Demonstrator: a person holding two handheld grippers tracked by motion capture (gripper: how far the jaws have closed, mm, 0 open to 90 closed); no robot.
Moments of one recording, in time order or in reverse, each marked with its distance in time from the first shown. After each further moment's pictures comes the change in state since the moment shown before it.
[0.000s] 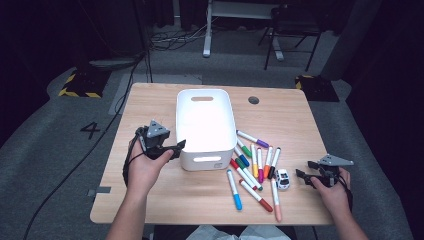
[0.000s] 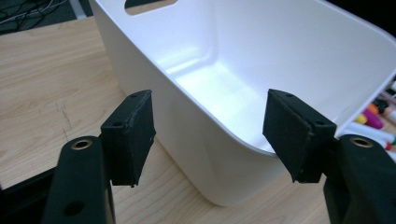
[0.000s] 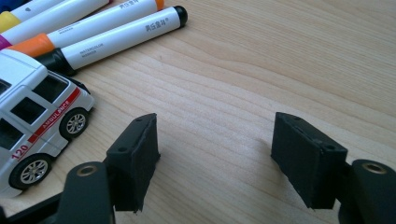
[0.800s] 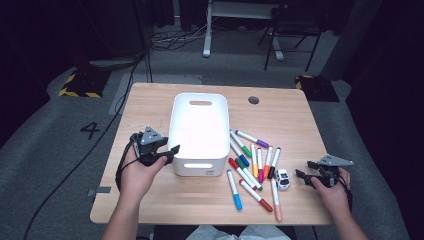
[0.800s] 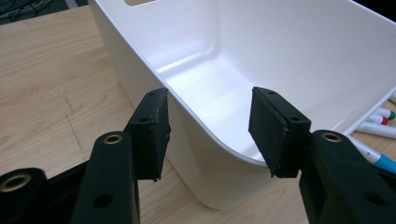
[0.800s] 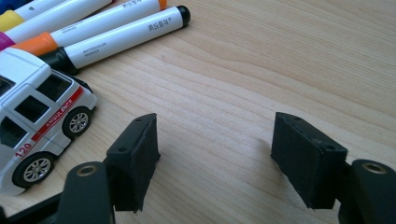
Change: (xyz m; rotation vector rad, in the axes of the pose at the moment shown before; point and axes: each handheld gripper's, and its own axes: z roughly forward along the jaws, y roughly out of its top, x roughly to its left) left arm 0.001 -0.017 -0.023 0.019 -0.018 0.073; right arm 0.000 0.000 0.000 0.001 0.007 -0.006
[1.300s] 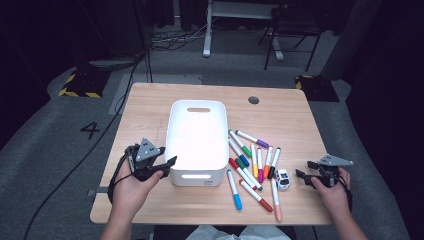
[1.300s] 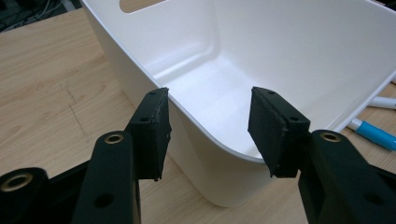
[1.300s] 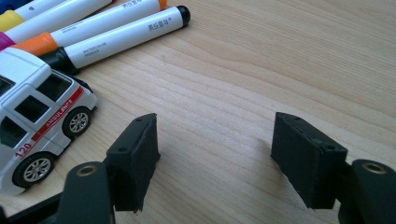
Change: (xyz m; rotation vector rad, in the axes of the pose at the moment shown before) left arm -0.017 -0.020 -0.027 -0.011 -0.007 0.045; right arm 0.000 0.000 0.000 0.000 0.000 0.000
